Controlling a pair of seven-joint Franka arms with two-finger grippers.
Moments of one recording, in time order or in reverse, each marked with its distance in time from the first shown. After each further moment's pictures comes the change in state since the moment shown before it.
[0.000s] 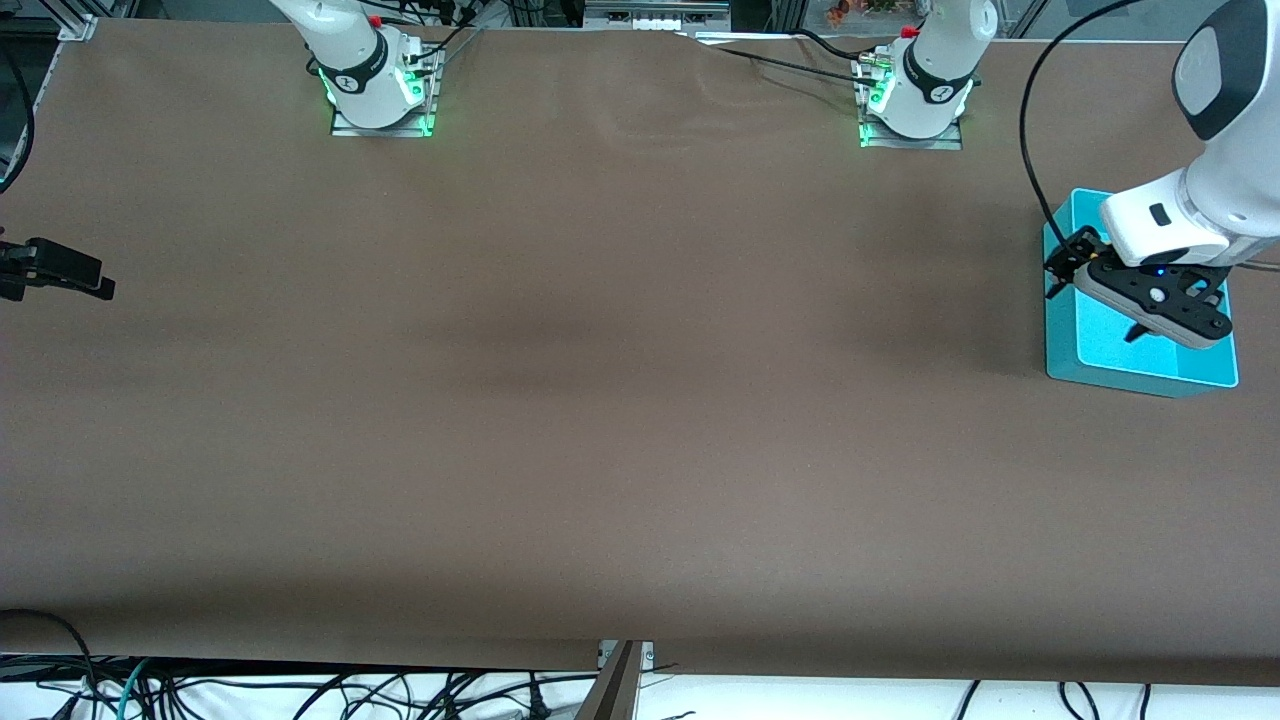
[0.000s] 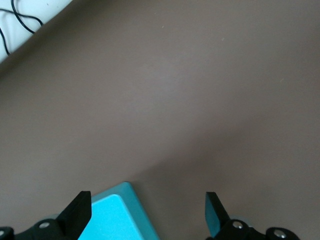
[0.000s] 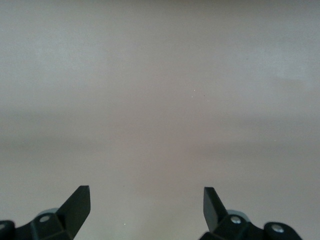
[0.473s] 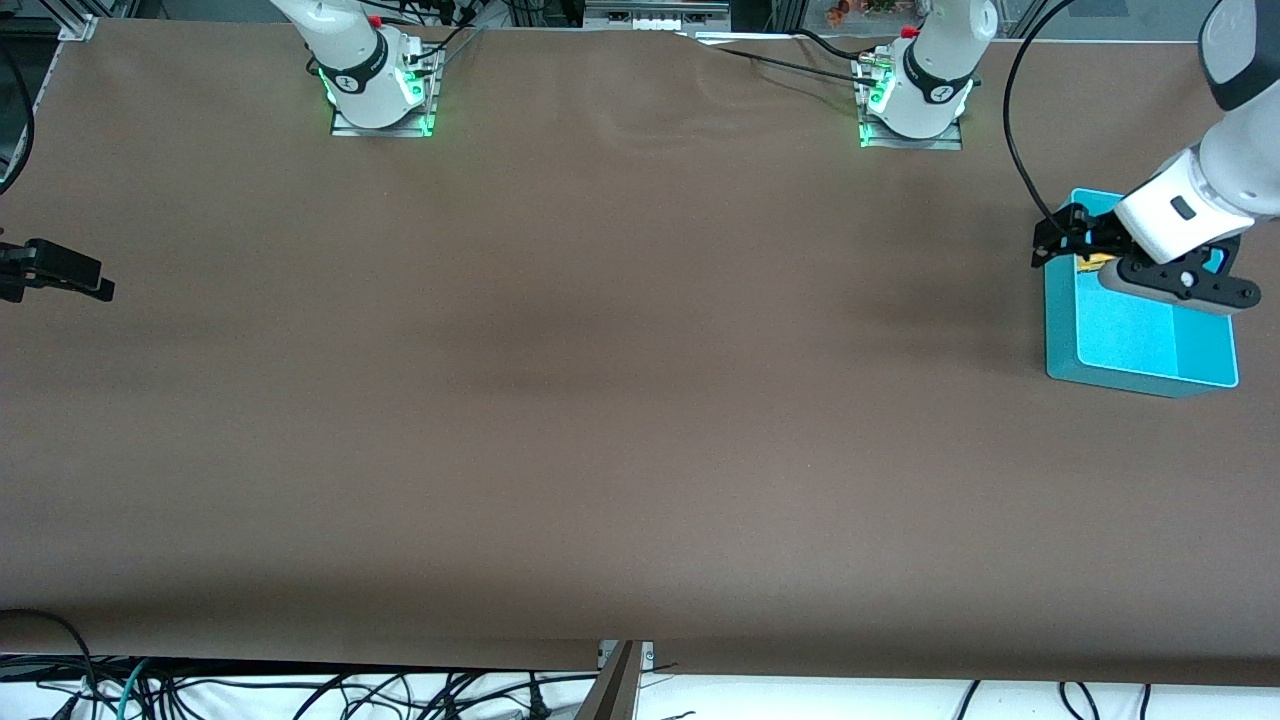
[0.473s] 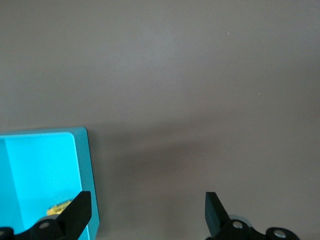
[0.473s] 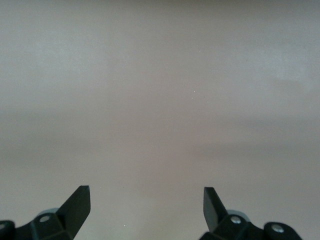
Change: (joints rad) left arm -0.001 -0.035 0.009 0.048 -0.052 -0.228 -0.342; right arm 0.001 0.000 0.000 0.000 0.000 0.004 0.000
